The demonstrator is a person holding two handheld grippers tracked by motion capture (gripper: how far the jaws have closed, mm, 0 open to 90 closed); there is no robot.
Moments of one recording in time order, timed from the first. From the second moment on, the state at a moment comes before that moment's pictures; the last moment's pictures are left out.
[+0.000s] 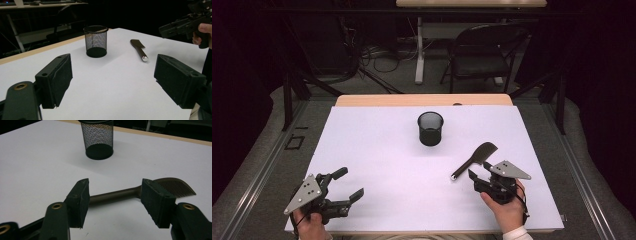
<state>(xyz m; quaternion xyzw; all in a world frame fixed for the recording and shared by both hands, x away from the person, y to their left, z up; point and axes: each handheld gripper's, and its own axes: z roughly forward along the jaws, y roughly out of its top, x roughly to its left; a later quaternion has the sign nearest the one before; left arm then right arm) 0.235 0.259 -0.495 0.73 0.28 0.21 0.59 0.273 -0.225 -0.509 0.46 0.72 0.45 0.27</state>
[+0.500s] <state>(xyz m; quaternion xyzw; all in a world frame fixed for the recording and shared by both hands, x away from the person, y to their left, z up) 0.236 0.259 -0.496 0.73 0.28 0.22 0.59 0.301 -0.203 -0.488 0.44 0.74 0.44 0.26</state>
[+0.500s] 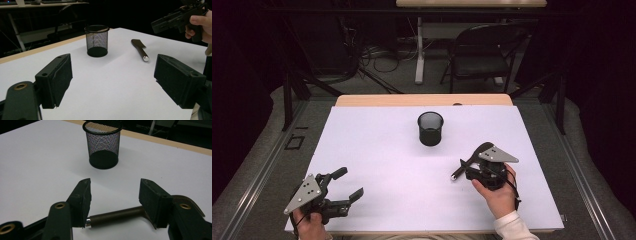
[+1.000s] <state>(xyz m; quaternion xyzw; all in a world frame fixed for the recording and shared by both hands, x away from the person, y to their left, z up) 0.236 0.258 -0.496 0.73 0.29 0.21 0.59 0.321 -0.188 -0.494 0.46 0.73 0.44 0.25</state>
